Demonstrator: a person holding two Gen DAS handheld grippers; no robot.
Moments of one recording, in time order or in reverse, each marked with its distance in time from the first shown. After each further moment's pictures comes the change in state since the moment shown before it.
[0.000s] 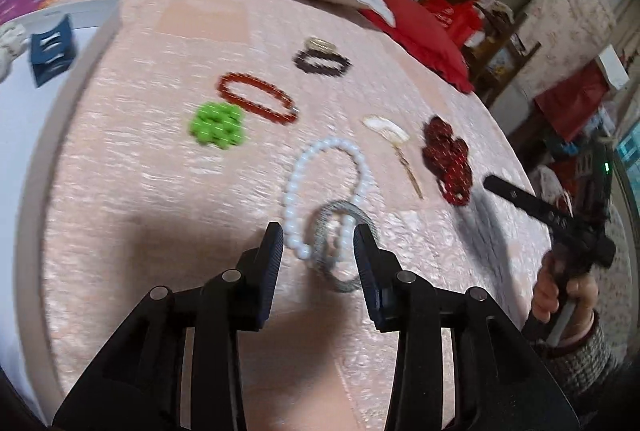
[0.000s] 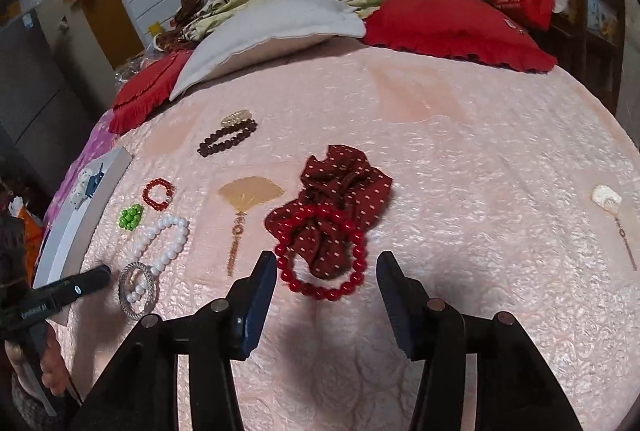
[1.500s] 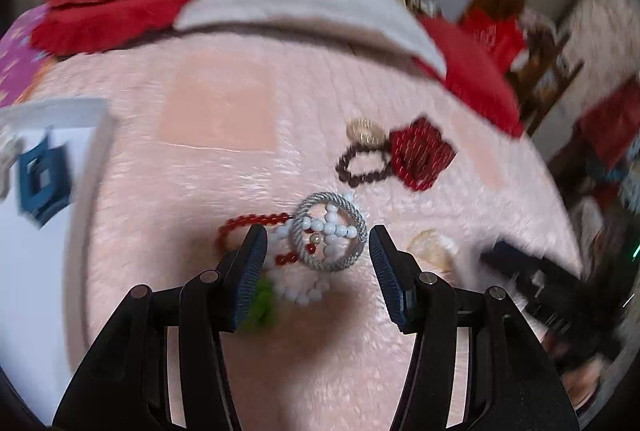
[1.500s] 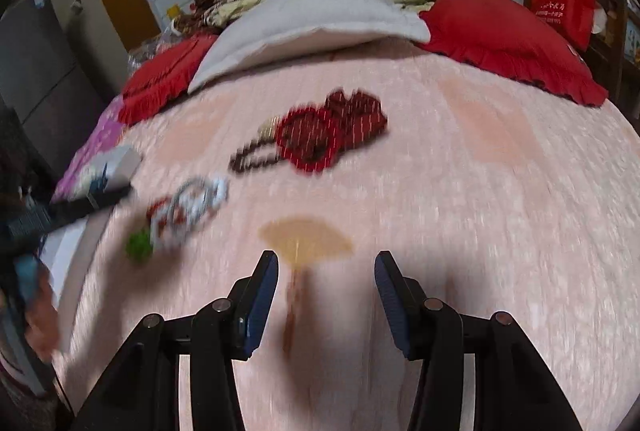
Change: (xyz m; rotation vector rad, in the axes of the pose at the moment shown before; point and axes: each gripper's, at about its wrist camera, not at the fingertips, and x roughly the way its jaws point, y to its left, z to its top) left arm 0.041 0.008 0.118 -0.017 -0.020 0.193; right arm 0.059 0.055 0.051 -0.057 0.024 0.039
